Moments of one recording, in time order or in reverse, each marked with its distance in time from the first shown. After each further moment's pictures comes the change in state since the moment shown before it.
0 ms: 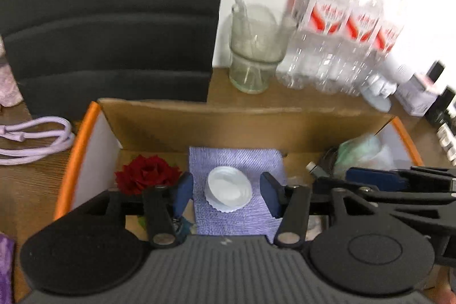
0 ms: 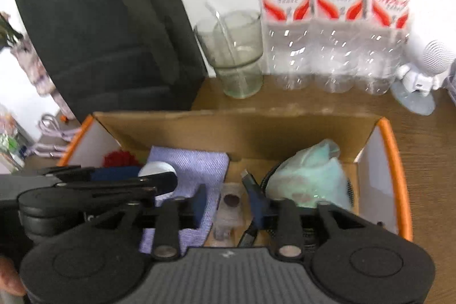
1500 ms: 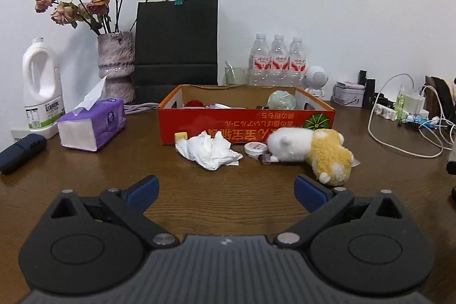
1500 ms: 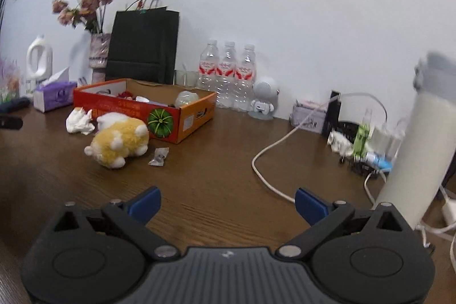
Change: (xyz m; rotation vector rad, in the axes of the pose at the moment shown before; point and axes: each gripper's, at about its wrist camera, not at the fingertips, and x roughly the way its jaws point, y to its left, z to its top) left arm -0.244 -0.066 -0.357 0.073 -0.492 0.141; right arm -0.295 -0.137 -0.350 -0.293 -0.467 -0.181
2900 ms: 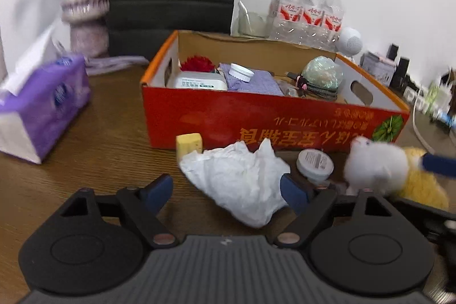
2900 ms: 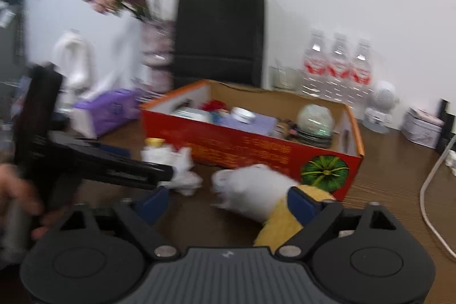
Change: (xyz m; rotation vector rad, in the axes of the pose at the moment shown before) left arm 0.184 0.064 0.048 -0.090 0.283 -0.126; right arm 0.146 0.200 0.090 0.014 0.104 0.136
